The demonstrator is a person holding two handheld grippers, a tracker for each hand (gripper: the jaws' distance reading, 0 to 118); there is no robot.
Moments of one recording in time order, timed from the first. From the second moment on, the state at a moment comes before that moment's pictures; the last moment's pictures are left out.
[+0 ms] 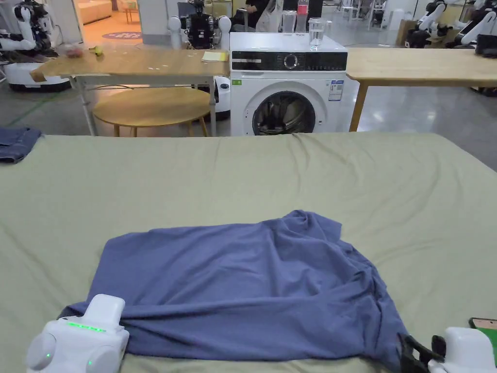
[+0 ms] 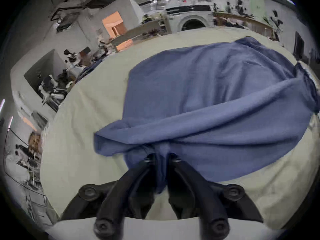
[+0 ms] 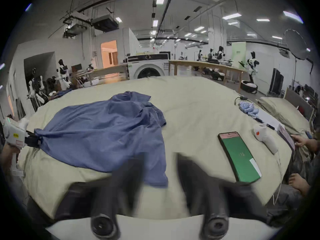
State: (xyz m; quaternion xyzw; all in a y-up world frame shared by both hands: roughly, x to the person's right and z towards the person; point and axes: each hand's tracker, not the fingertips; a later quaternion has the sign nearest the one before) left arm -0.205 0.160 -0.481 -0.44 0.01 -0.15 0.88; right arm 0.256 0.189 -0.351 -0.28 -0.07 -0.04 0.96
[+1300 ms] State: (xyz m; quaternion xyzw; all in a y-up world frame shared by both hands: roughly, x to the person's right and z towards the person) left arm -0.287 0.209 -0.290 -0.35 0.03 0.08 0.93; right arm 0.247 0.198 -0.275 -0.36 -0.02 -0.05 0.93
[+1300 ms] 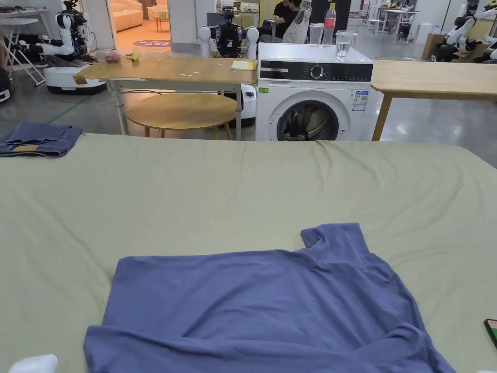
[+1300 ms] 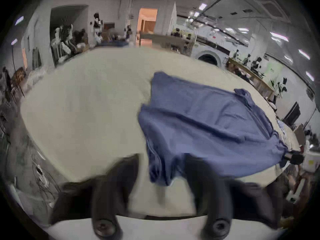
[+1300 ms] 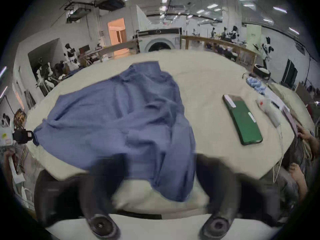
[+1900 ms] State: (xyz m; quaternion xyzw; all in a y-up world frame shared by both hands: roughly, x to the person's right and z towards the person) left arm -0.251 0.246 -0.379 -0.31 -0.01 -0.02 0.95; right arm 0.142 0.275 -0.328 -0.18 0.07 0.02 0.98
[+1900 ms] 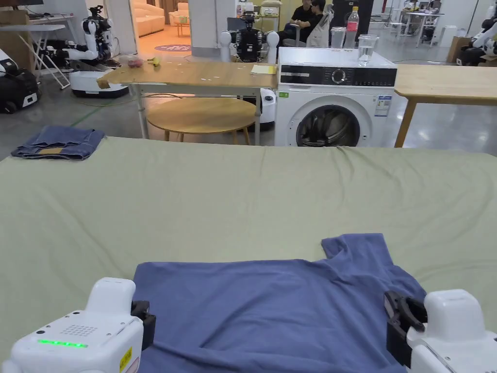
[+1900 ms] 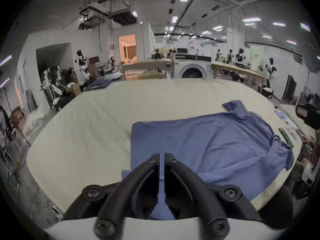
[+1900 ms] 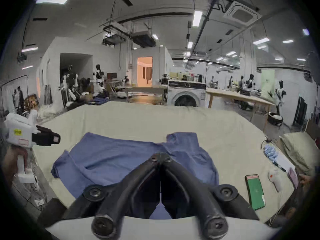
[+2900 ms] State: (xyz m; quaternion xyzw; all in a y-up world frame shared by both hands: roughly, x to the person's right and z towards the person) left arm -0.260 0.214 -0.576 -0.42 -0.03 -0.11 0.90; right arm 0.276 0.160 -0.616 -0.45 -0.06 0.04 0.89
